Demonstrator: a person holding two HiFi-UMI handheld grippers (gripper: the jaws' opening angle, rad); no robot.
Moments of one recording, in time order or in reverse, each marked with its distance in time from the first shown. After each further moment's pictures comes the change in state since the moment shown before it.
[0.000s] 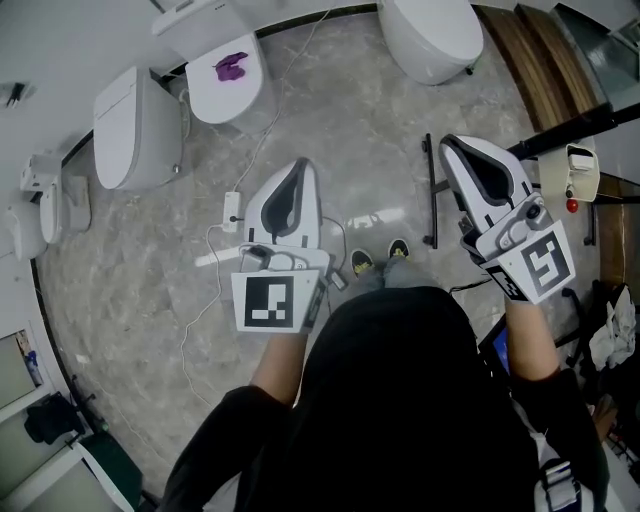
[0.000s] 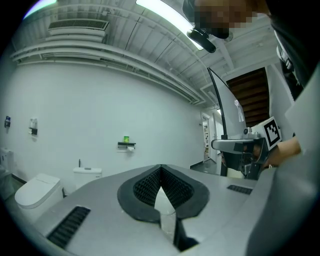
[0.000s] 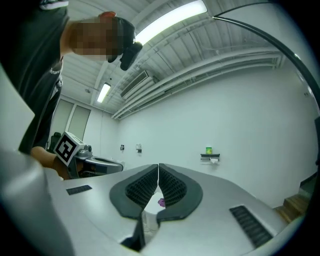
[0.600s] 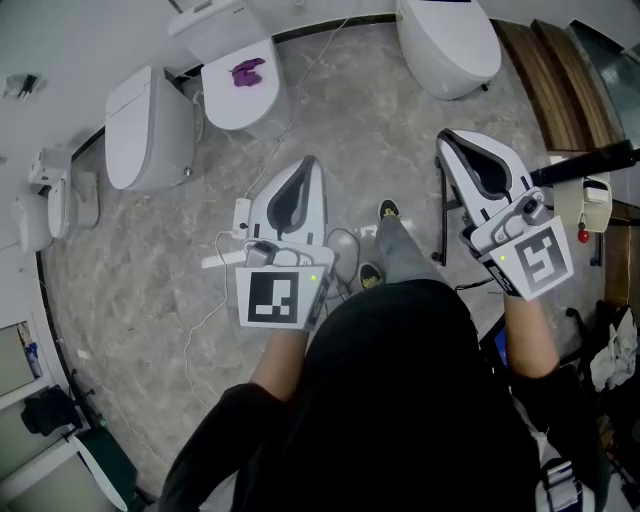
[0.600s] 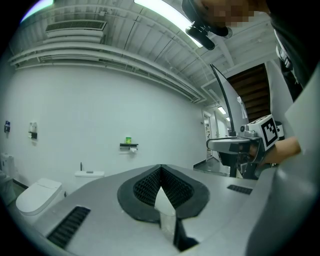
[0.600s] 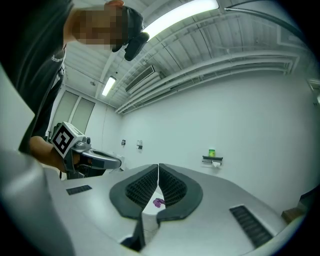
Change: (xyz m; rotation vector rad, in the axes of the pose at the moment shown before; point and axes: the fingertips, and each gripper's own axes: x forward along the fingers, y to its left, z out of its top) left arm 0.036 0.039 0.004 0.025 -0.005 0.020; right arm 0.067 -0.020 -0.002 -0.095 0.015 0.025
